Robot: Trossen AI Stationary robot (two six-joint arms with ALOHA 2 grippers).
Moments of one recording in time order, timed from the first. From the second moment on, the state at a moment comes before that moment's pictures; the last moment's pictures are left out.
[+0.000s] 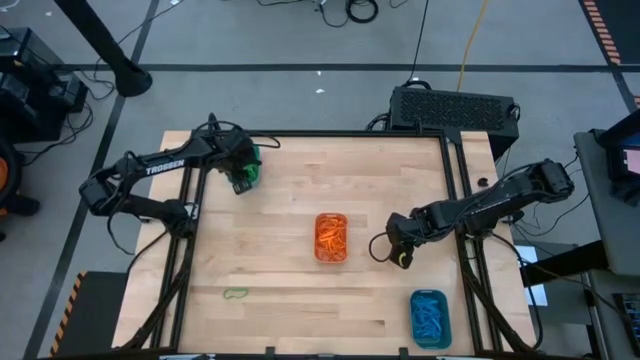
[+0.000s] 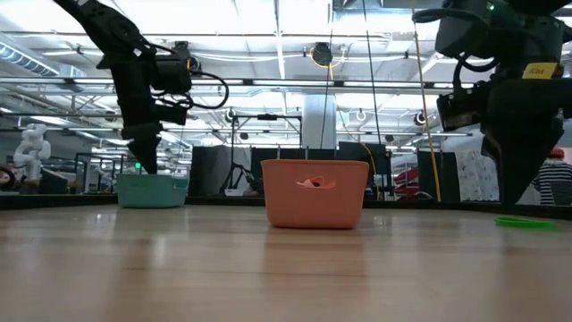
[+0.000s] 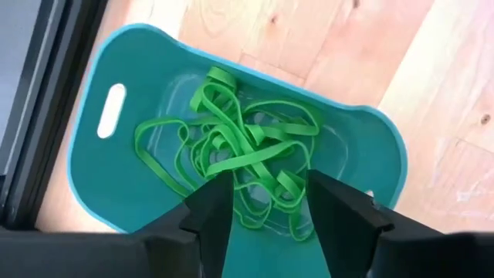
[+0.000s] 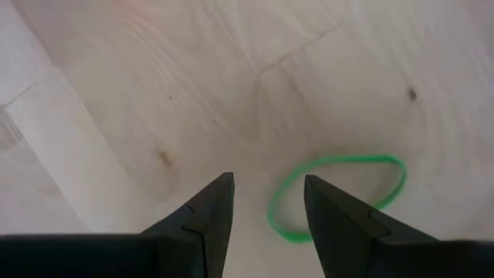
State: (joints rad) left arm 0.73 1.28 0.75 -0.67 -0.08 0.35; right arm 0.23 1.31 0.64 -0.66 0.00 0.80
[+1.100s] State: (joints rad) left arm 0.42 0.92 0.73 -0.42 0.39 -0.02; right arm 0.29 1.42 0.67 -0.66 -0.01 0.89
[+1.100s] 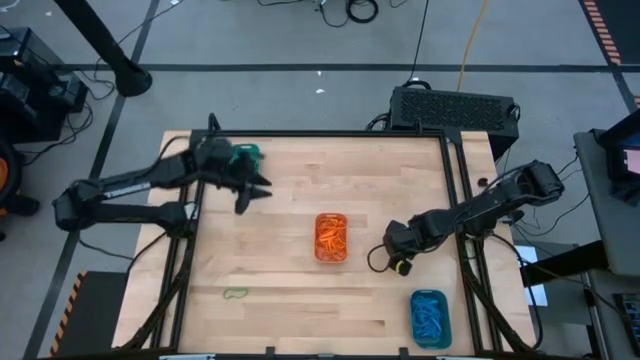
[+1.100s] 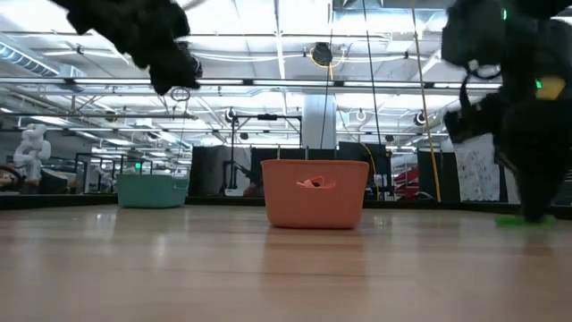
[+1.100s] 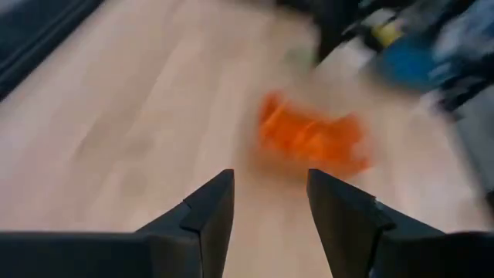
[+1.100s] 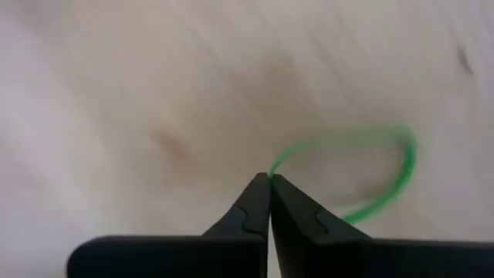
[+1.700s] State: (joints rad) left arm -0.07 0.99 0.30 0.80 0.39 -0.12; right arm 0.29 1.43 0.96 -0.02 0.05 0.58
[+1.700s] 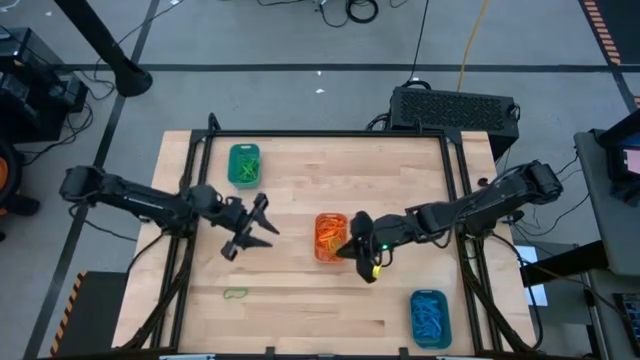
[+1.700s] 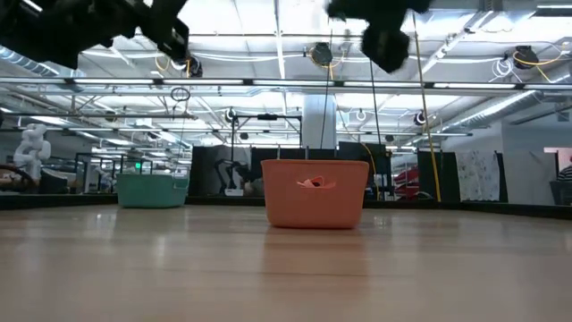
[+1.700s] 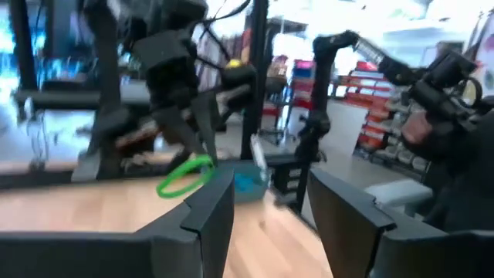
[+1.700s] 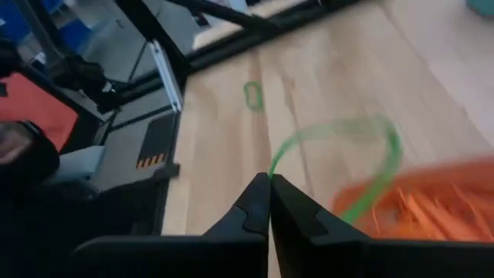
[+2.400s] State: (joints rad) left arm -0.23 1.37 0.37 1.09 0.50 0.08; right arm 0.29 1.82 1.48 -0.05 -0.11 0.35
